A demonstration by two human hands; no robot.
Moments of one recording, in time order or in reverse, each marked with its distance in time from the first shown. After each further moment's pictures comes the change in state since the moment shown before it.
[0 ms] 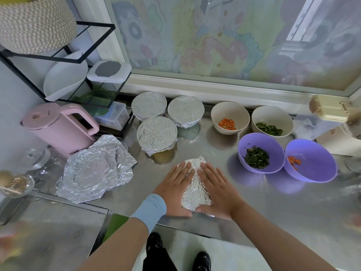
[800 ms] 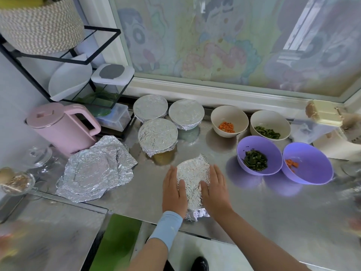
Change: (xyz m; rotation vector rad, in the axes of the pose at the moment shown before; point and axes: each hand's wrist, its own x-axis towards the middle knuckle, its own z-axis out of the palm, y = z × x) left_hand 0.000 0.052 0.020 -1.007 0.631 -0.694; right_hand 0.011 -0.038 0.012 0.481 0.273 0.587
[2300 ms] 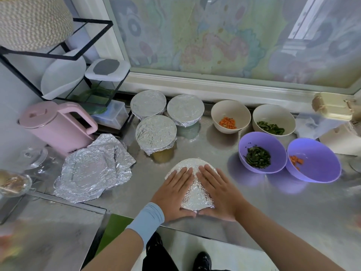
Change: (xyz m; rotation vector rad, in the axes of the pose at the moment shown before) left_hand 0.030 -0.020 -0.029 0.945 -0.572 0.758; right_hand 0.015 0.038 -0.030 -0.491 -0.236 -0.705
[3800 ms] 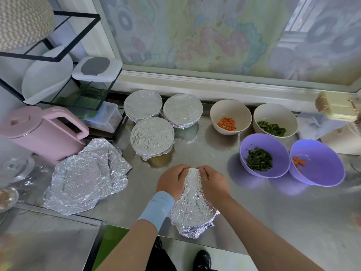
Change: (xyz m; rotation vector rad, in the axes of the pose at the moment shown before) left_hand 0.060 -0.020 -0.022 -0.735 0.199 -0.555; right_hand 0.072 -0.011 -0.004 0.661 0.101 0.872
